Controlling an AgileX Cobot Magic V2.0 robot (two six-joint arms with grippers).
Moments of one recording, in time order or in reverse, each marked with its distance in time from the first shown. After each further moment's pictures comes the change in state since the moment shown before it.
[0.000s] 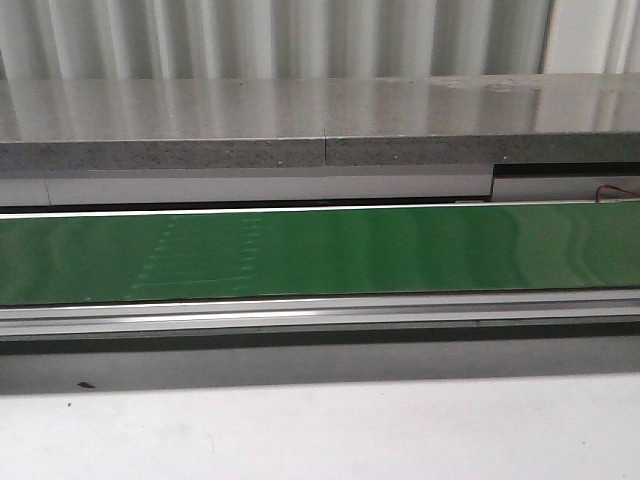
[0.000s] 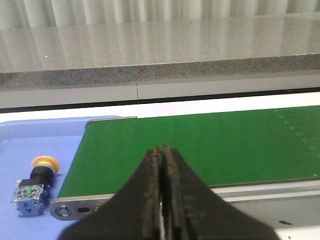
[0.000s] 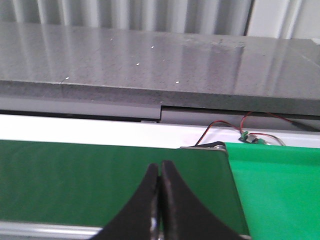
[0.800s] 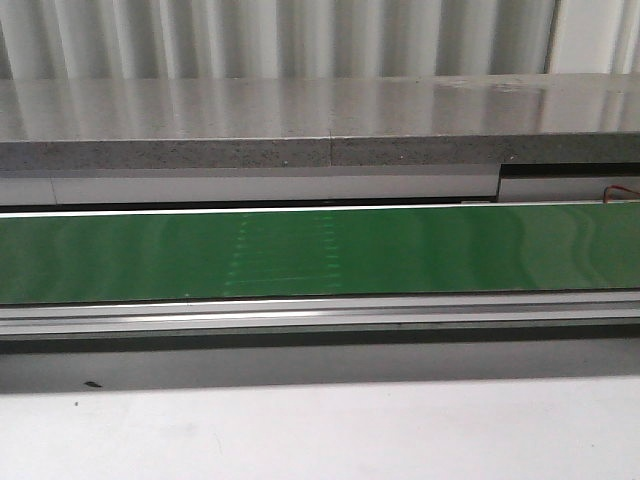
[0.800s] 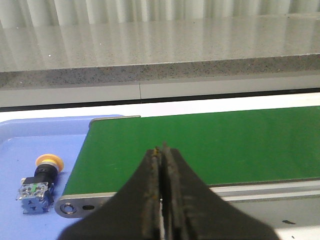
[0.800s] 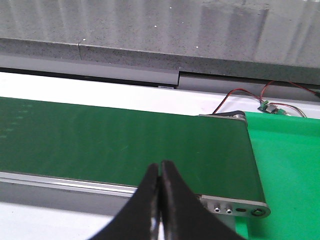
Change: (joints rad) left arm 0.000 0.000 0.000 -0.002 0.000 0.000; right arm 0.033 0.000 -0.118 0.041 0.290 -0.060
